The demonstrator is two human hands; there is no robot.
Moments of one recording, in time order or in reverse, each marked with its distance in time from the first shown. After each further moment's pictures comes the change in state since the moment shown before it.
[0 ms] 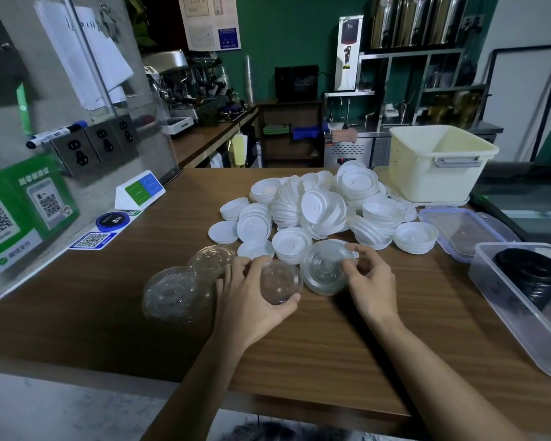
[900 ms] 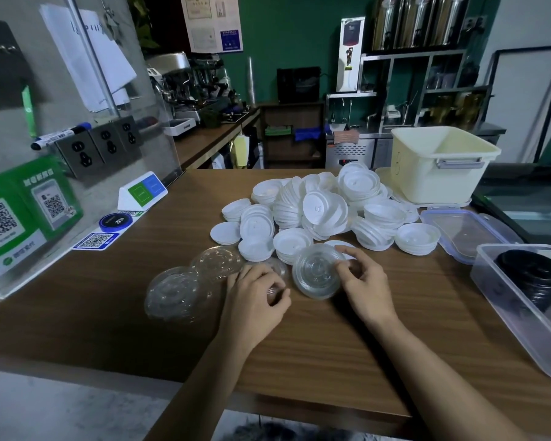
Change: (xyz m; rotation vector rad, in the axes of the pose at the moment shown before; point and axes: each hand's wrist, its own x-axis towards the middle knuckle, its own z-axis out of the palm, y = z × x) left_hand 0.003 -0.008 0.014 -0.047 0.101 0.185; right_hand 0.003 0.010 0.005 -0.014 -0.126 -0.045
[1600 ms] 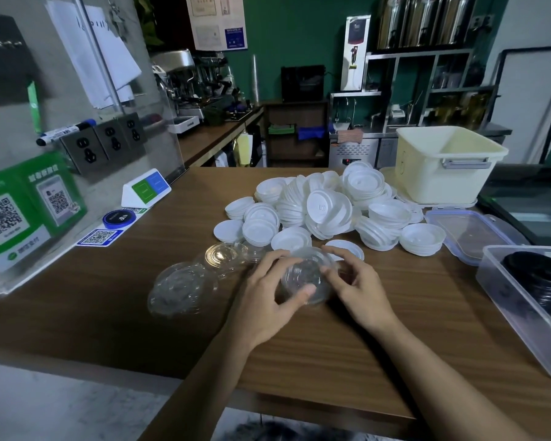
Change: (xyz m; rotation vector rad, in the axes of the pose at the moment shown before) left_hand 0.006 0.015 -0.015 -0.310 -0.136 0.051; right_hand -0.001 0.002 0.006 -0.052 -0.191 -0.124
